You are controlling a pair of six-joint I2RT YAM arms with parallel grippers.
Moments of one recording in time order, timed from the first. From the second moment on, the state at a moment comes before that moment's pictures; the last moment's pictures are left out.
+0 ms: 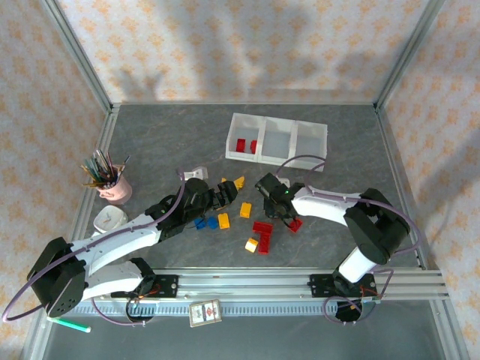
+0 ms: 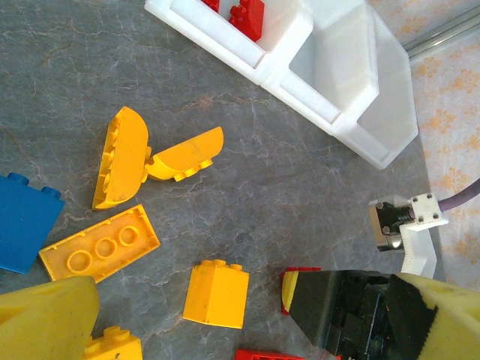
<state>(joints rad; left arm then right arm) -0.72 1.12 0.60 -0.06 -0.14 -0.99 0.76 1.60 0.86 -0.52 0.19 0.76</state>
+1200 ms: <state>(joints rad) -0.55 1.20 0.77 -0.07 -0.16 -0.83 0.59 2.15 1.80 -0.43 0.26 0.52</state>
